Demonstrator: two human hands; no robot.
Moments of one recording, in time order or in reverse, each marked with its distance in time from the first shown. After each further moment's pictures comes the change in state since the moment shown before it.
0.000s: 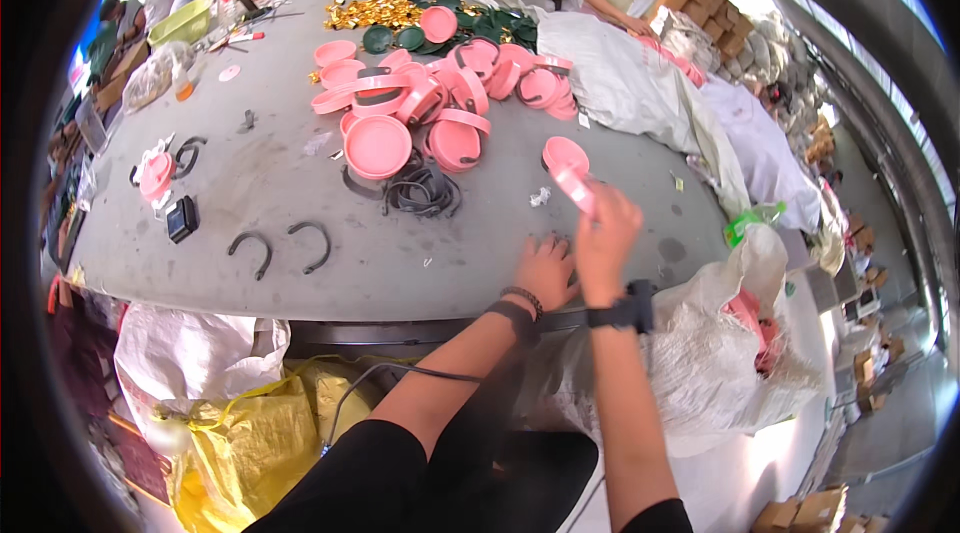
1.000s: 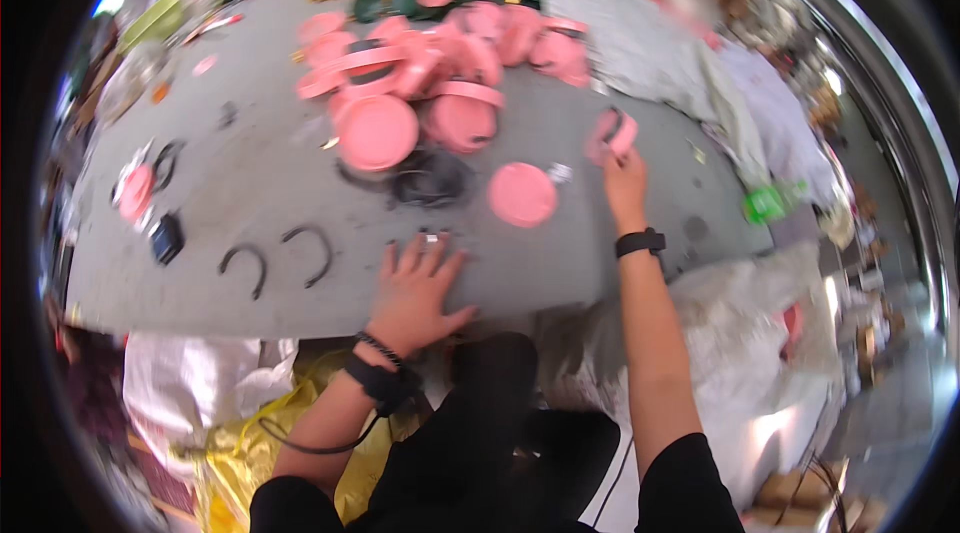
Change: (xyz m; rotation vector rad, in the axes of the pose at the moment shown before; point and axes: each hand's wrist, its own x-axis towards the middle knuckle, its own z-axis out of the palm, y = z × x) left_hand -0.119 -0.101 -0.119 0.041 -0.027 -0.041; right_hand 0.012 0.102 0.089 0.439 -0.168 0.627
